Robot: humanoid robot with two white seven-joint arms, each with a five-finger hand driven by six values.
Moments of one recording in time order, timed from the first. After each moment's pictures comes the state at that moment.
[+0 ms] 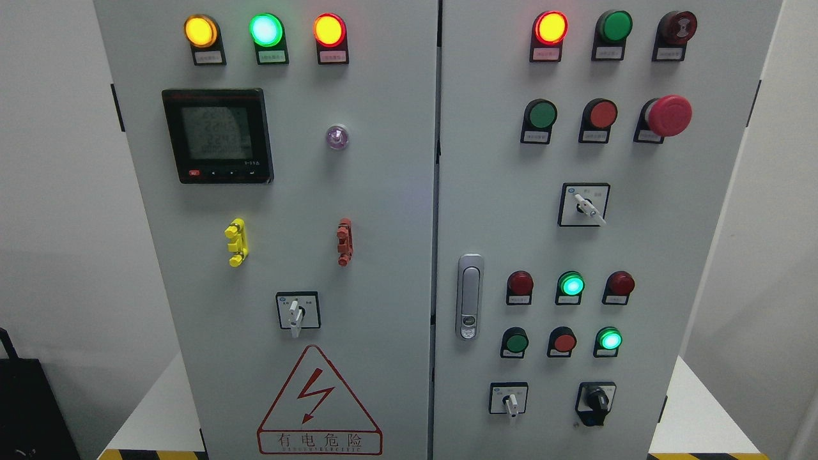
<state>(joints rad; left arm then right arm) 0.31 -0.01 -0.09 -0.63 -0.03 -0.07 -0.02 0.10 0.12 -0.19 -0.11 0.07 0.06 -0.02</state>
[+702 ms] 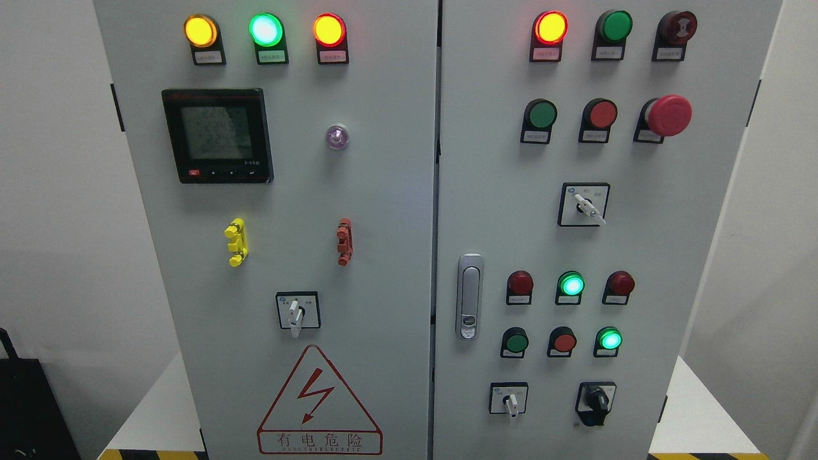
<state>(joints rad) 0.36 0.00 0.02 -1.23 -0.11 -0.26 -0.05 0.10 0.12 -0.19 -0.11 0.07 0.06 -0.02</state>
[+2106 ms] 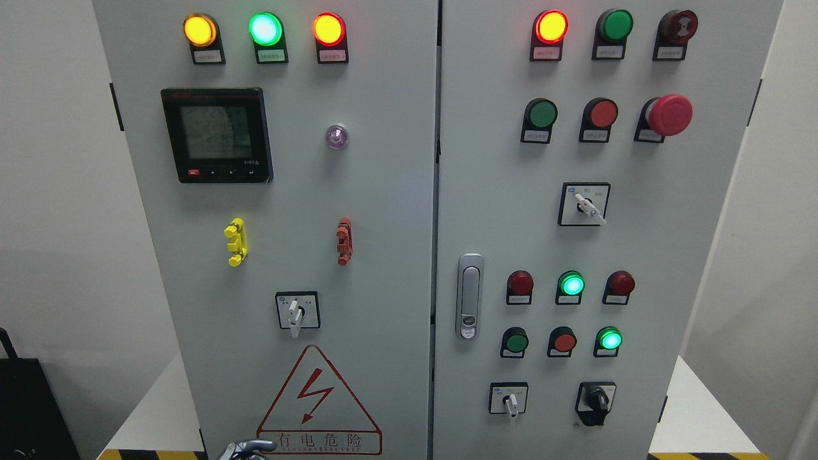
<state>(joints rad) 0.06 -0.03 -0.03 -1.90 -0.12 -0.04 0.16 0.10 0.12 -0.19 -0.11 0.07 0.06 -0.02</state>
